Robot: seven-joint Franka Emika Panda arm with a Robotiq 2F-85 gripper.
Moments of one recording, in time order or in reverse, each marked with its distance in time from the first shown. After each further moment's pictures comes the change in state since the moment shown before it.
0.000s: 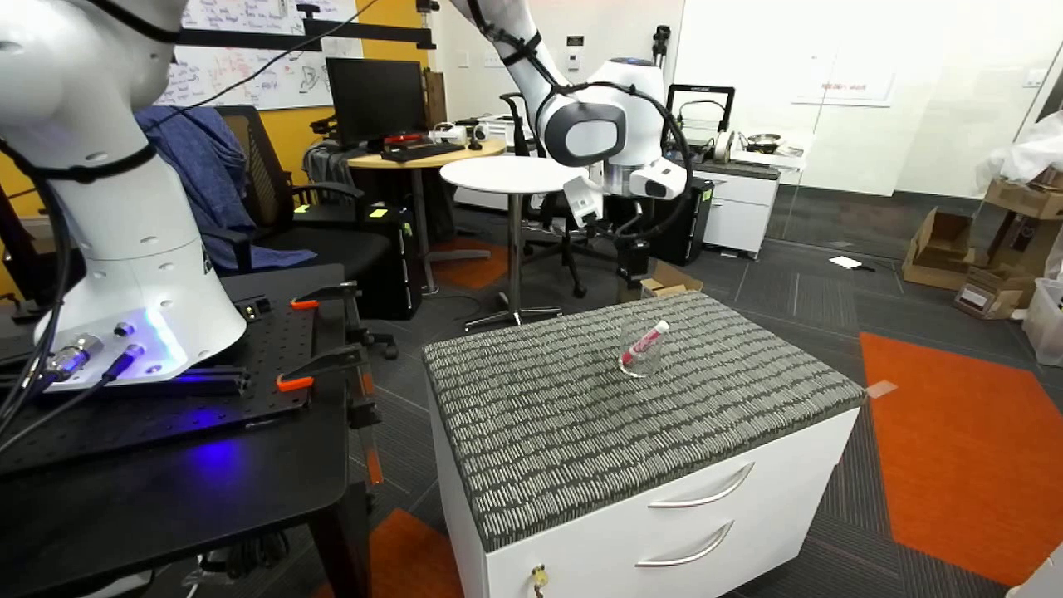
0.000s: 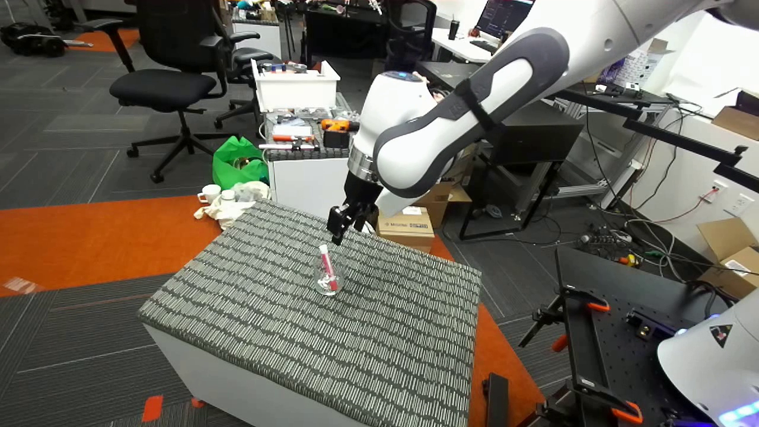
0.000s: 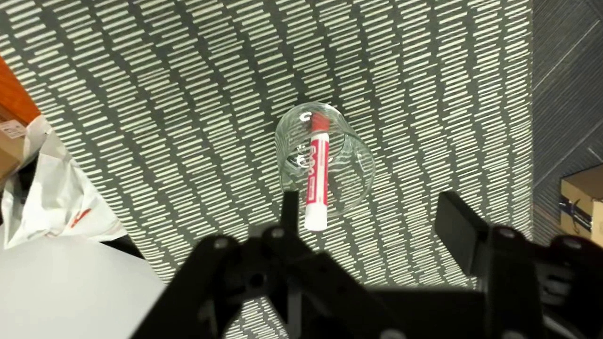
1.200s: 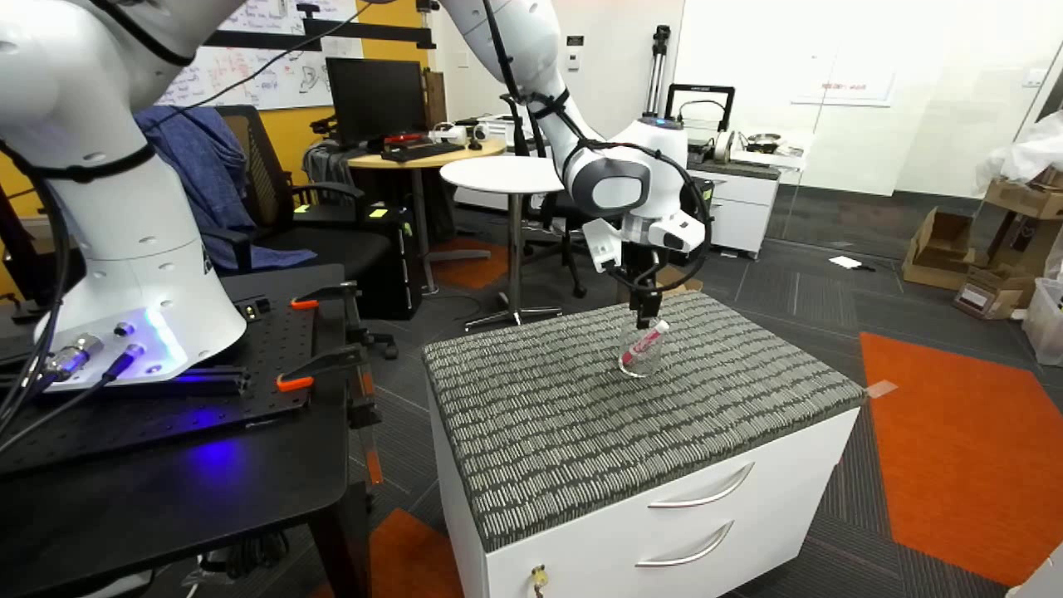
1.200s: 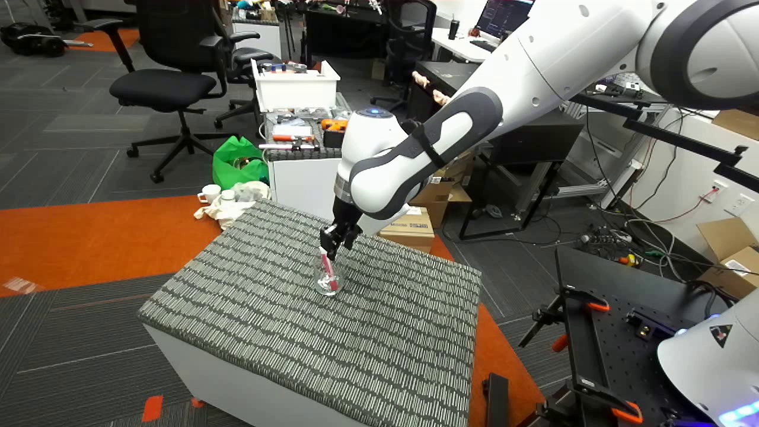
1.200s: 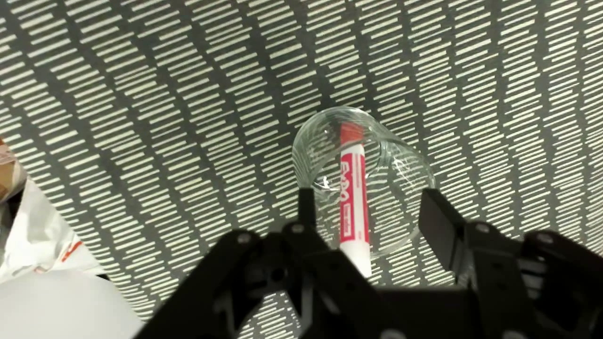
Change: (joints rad) arm -0.020 0.243 -0.006 0.246 0.000 -0.066 0.003
